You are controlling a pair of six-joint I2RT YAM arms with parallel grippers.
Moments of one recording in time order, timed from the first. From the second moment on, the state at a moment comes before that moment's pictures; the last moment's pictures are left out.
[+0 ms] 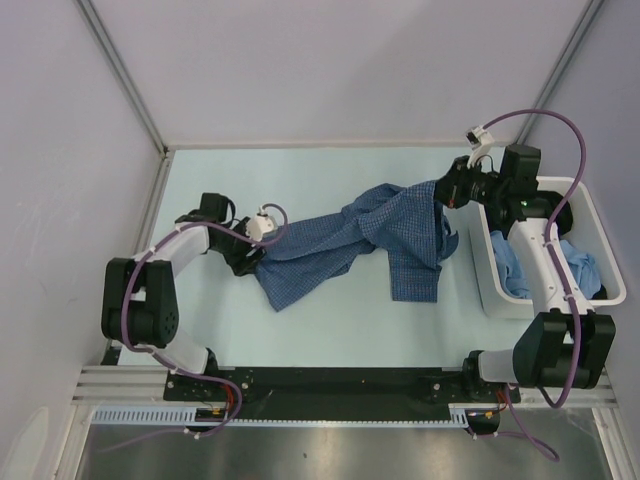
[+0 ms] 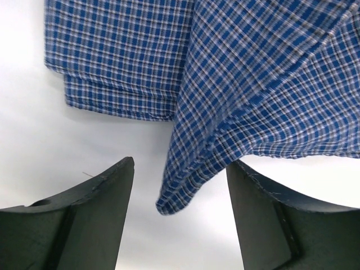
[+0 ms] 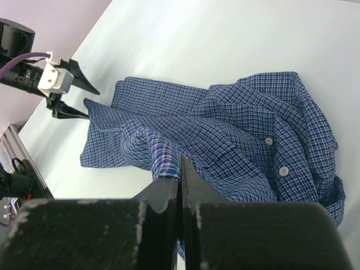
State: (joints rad) left arm -0.08 1.57 0.95 -0.58 0.47 0.94; right arm -0.05 1.34 1.18 -0.29 -0.85 0.08
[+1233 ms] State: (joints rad) left arm -0.01 1.67 1.05 -0.63 0.64 0.70; right arm -0.06 1.37 1.27 -0.23 -0.85 0.17
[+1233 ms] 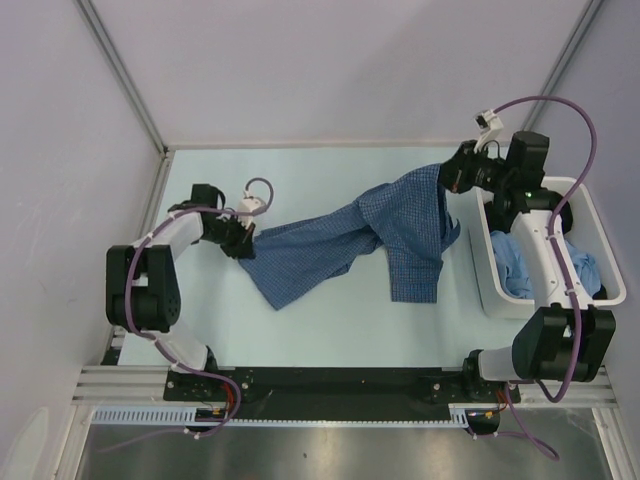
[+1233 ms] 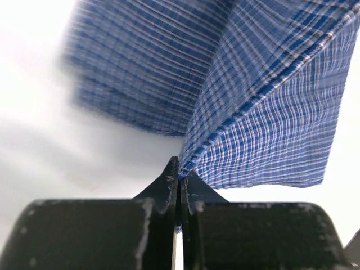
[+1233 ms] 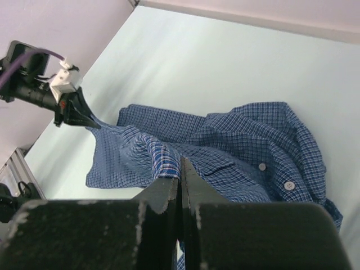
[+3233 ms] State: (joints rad) left arm 0.10 1.14 0.97 -0.12 0.39 0.51; right arm 0.01 1.27 1.20 0.01 -0.55 0.16
